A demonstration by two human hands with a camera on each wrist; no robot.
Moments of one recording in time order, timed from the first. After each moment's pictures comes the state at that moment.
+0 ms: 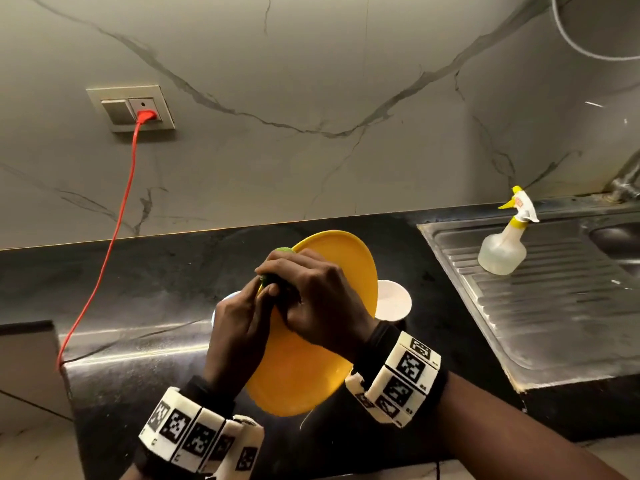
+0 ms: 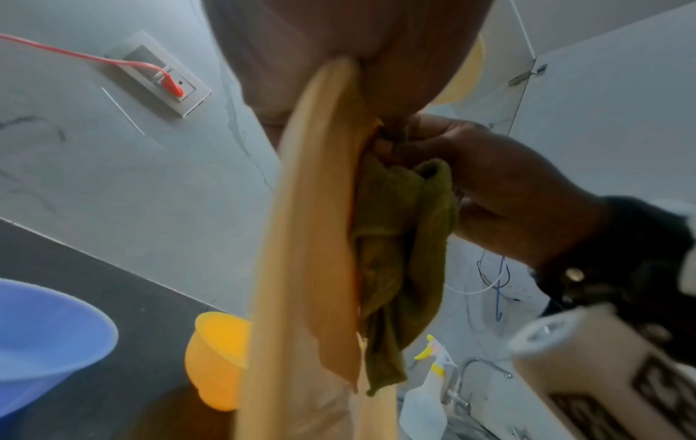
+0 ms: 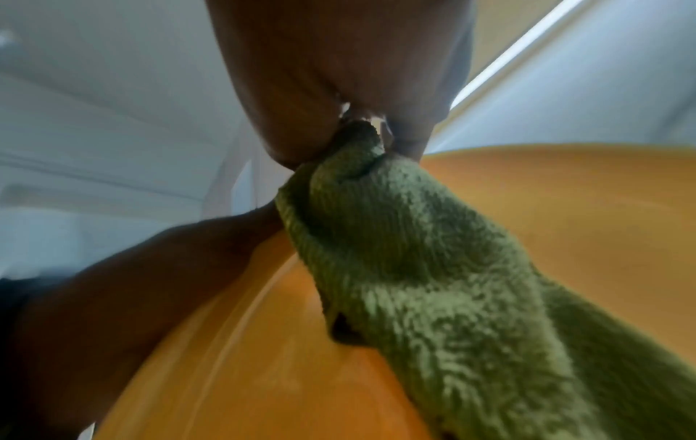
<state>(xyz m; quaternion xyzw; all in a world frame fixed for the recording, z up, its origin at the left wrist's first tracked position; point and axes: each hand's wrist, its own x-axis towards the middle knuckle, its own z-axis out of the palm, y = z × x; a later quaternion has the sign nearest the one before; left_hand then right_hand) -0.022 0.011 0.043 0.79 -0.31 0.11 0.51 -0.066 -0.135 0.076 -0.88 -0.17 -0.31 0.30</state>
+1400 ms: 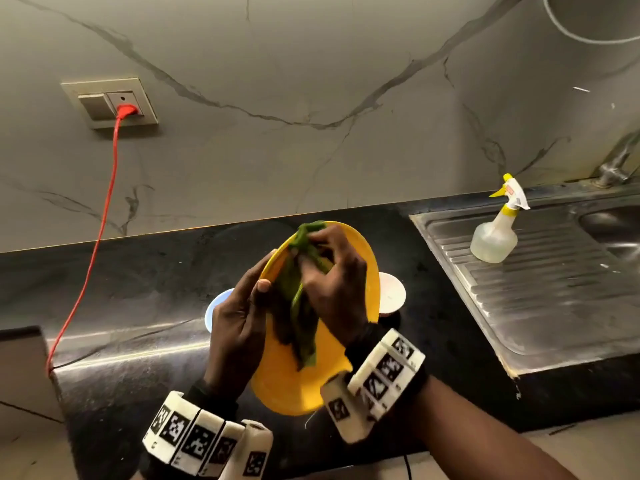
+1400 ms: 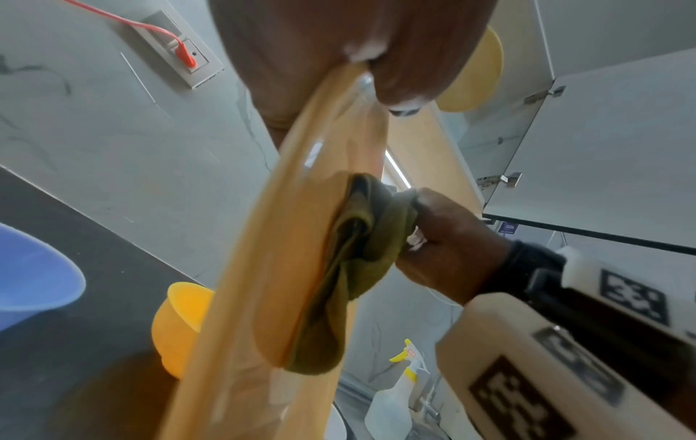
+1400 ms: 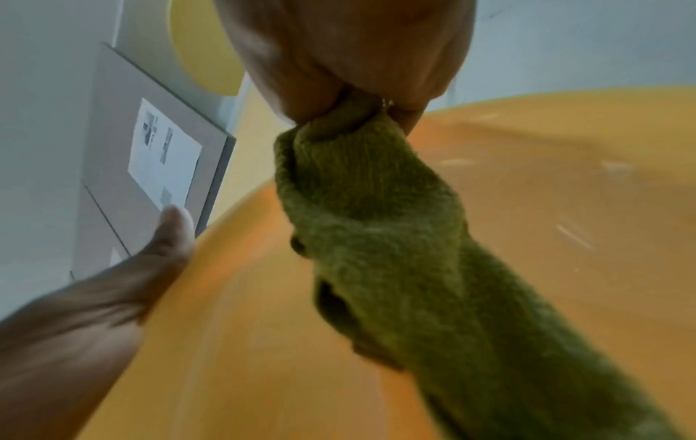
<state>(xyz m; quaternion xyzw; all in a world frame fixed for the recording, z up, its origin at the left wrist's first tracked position) -0.032 0.001 0.044 0.71 -0.28 0.00 0.65 -0.055 -0.146 0.055 -0.74 0.06 -0.43 0.51</state>
